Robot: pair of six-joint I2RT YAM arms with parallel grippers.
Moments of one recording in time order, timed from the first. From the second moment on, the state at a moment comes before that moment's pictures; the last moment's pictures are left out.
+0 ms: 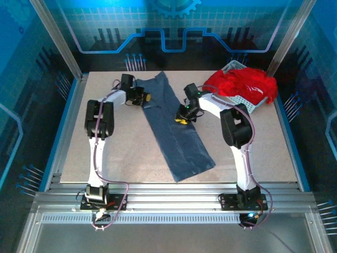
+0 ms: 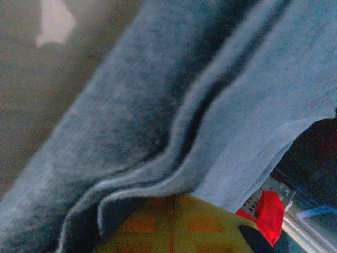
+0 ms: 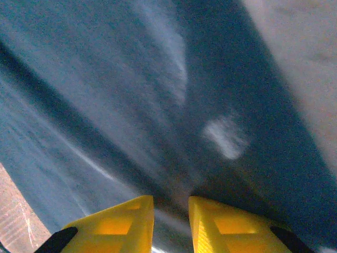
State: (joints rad) left arm -0.07 2.46 1.88 -0.30 0.55 -1.45; right arm 0.40 2.24 1.68 -0.72 -0.42 0.71
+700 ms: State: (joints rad) left arm -0.17 2.45 2.05 -0.35 0.50 -1.41; right arm 0.33 2.03 1.56 -0.64 -0.42 0.83
